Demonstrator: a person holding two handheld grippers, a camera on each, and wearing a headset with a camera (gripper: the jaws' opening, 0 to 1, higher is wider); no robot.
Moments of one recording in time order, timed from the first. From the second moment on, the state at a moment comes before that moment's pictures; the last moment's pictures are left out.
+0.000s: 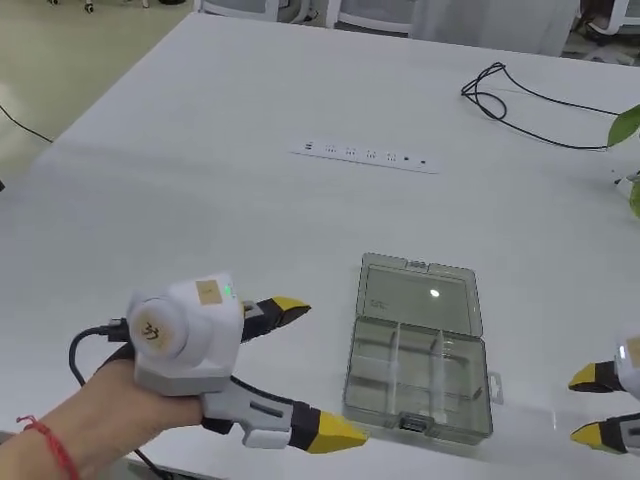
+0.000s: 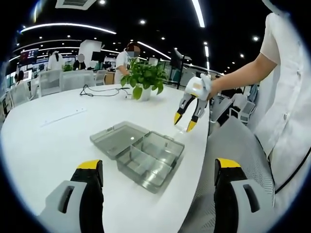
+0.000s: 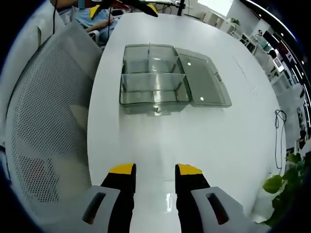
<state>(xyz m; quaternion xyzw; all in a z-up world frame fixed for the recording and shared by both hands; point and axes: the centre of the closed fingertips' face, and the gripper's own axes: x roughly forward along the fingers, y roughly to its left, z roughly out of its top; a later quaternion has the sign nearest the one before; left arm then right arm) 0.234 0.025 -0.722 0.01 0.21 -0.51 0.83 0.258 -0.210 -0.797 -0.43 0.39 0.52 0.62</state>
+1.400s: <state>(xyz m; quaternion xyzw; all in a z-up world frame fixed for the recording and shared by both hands) 0.231 -0.080 -0.678 -0.27 0.30 -0.49 0.77 0.227 -0.099 -0.688 -0.49 0.26 0.52 0.65</state>
